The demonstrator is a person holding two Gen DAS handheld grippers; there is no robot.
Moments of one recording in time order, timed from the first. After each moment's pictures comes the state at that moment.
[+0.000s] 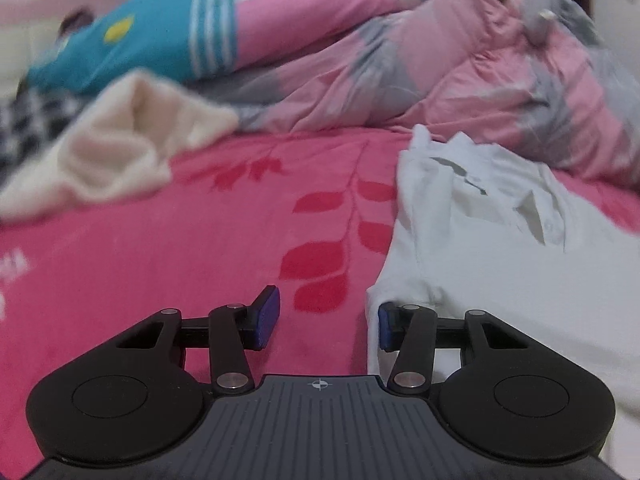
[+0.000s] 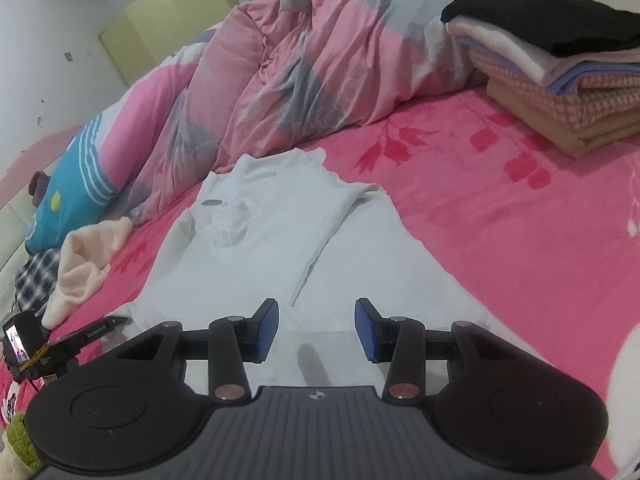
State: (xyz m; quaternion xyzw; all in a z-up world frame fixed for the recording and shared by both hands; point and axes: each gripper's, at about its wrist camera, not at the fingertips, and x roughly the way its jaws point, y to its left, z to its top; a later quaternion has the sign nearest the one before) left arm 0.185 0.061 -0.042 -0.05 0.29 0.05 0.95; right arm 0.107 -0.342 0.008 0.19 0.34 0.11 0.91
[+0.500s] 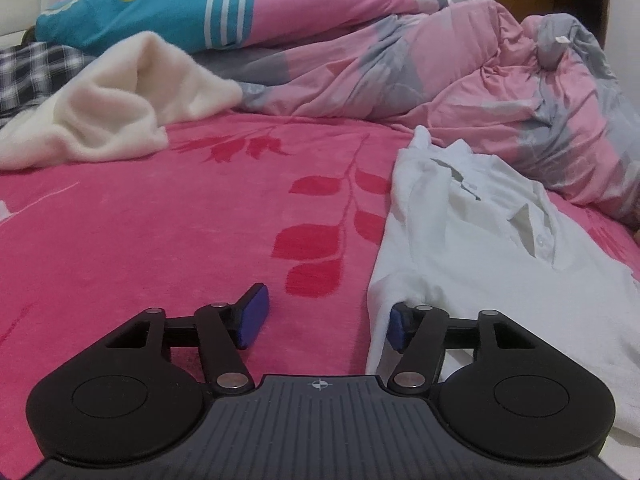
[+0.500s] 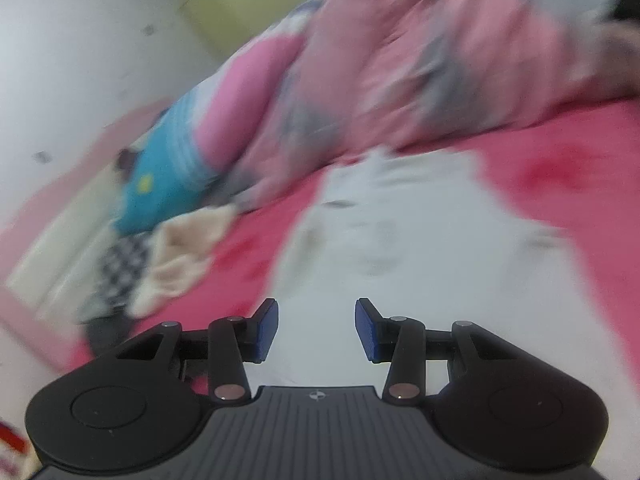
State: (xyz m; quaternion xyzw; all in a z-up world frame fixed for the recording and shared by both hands) left arm 0.183 0.067 -0.053 -0.10 0.29 0.04 0.95; right arm 0.226 -0.243 0.046 0.21 0.38 0.30 0.85
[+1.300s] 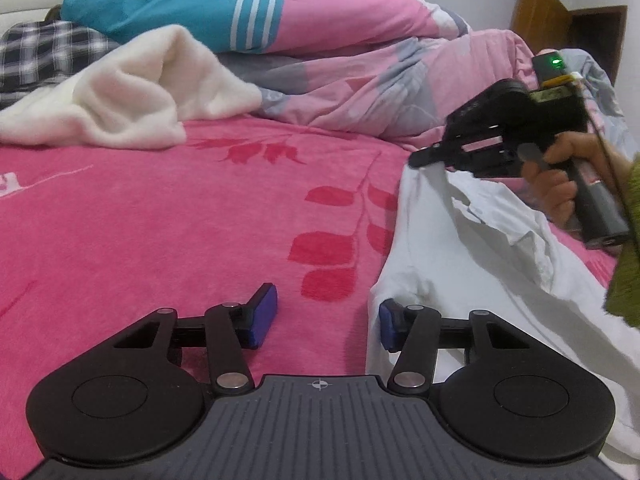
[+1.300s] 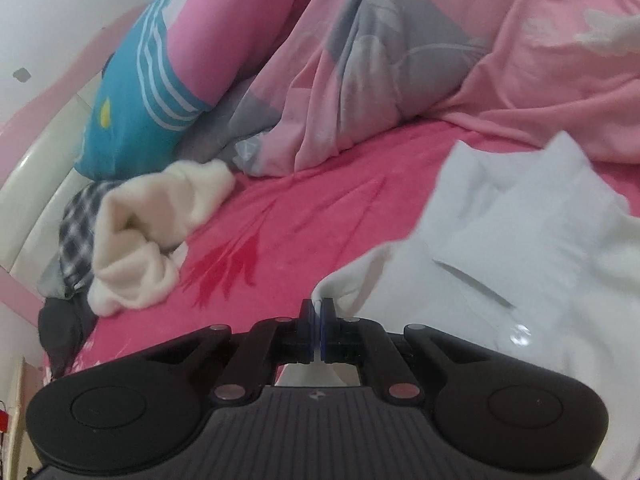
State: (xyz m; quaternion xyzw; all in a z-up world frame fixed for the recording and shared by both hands) left arm 0.174 0.080 -0.056 -0.14 0.27 0.05 0.95; right arm 0.454 -0.052 -0.031 0.10 0.46 0.36 0.81
